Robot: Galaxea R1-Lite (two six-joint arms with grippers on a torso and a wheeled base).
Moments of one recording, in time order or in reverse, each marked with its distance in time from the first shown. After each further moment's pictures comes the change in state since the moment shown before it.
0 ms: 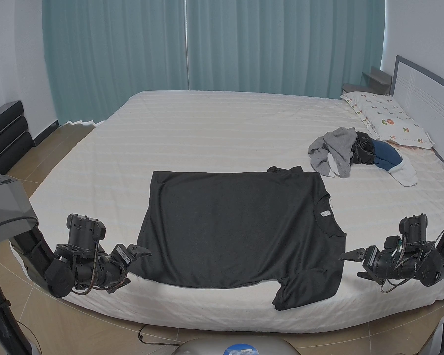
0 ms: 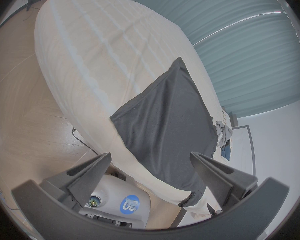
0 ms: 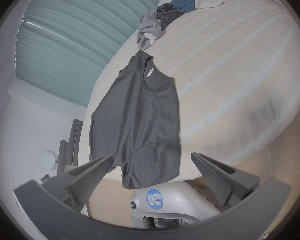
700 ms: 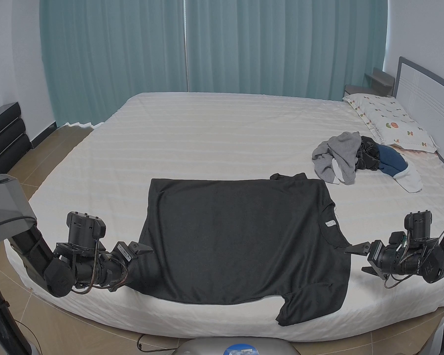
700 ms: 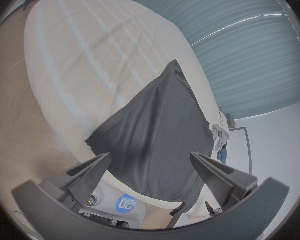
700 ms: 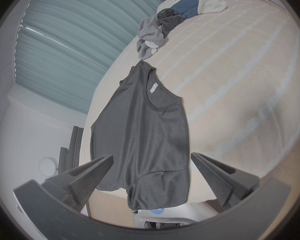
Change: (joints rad) left arm -0.008 -0.027 0.004 0.001 -0.033 -0.026; right arm -0.030 -0.013 -0.012 0.001 0.000 0.005
